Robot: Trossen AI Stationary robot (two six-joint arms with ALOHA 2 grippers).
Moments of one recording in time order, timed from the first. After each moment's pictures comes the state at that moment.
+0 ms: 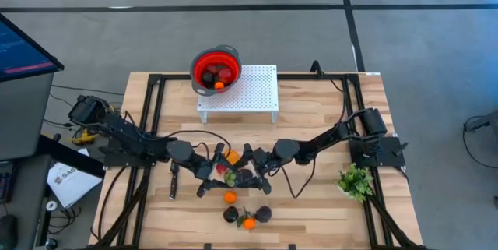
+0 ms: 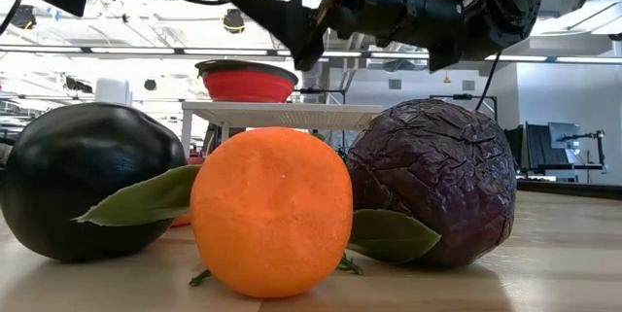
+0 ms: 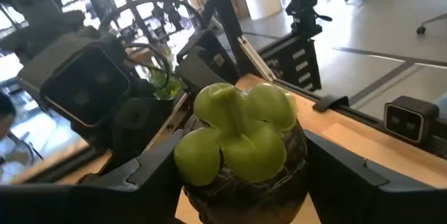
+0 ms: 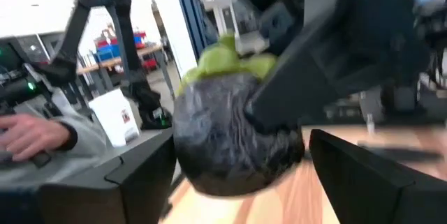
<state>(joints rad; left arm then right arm) -0.35 1.37 0.51 0.77 0.01 0.38 0.18 1.97 0.92 1.09 -0.22 0.27</state>
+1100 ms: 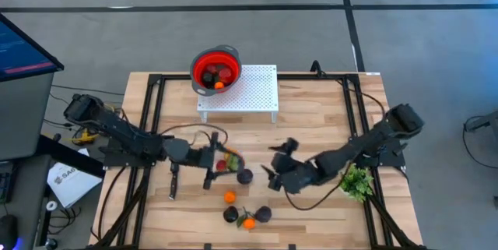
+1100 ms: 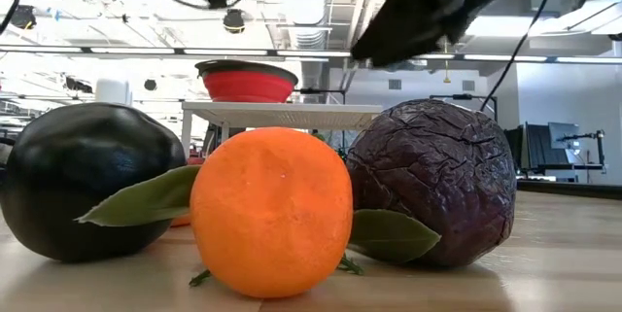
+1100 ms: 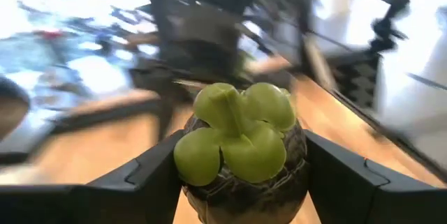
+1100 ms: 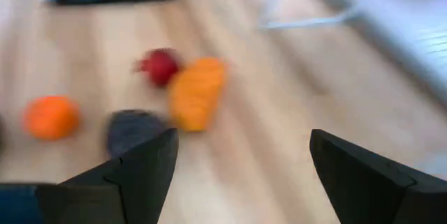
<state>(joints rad) -0.35 1.29 0.56 0.66 -0.29 0.18 0.48 1.64 0.98 -0.14 0.87 0.44</state>
